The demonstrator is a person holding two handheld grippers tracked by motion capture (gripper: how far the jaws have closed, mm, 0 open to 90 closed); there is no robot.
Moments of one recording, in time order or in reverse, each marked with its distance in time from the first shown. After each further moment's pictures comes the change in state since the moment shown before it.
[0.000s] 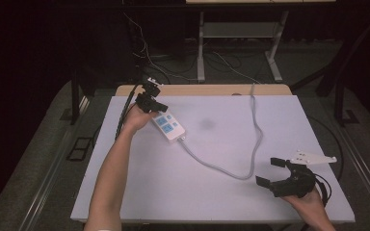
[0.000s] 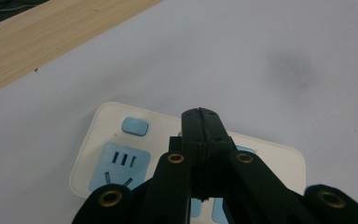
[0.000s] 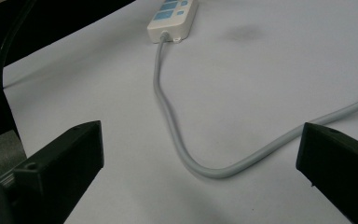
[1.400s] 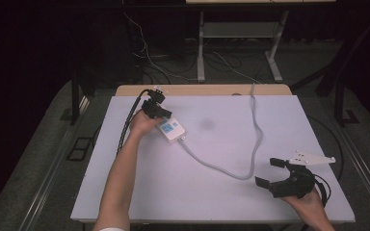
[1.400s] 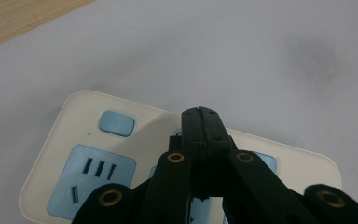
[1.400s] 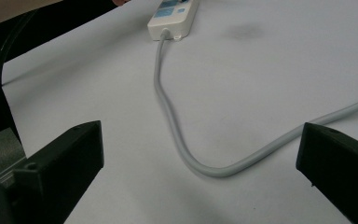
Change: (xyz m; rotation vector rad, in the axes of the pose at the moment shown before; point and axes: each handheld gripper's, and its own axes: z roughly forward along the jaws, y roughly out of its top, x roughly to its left) left arm -0.002 -0.013 0.035 0.021 -0.009 -0.027; right arm 0.002 0.000 0.001 0.007 -0.003 -0.009
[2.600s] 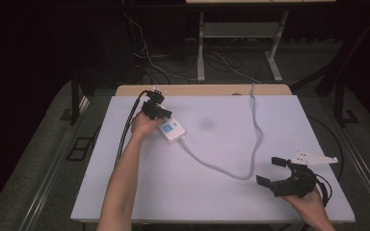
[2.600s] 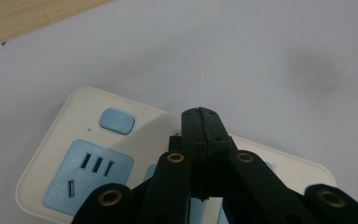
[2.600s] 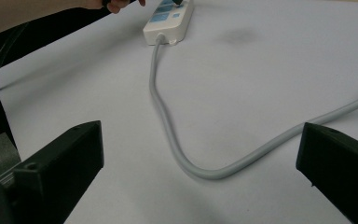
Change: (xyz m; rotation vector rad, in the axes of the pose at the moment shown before) left arm -0.004 -0.003 -0.005 -0.053 0.020 -0.044; right arm -0.002 0.000 -0.002 -0.018 -0.015 0.006
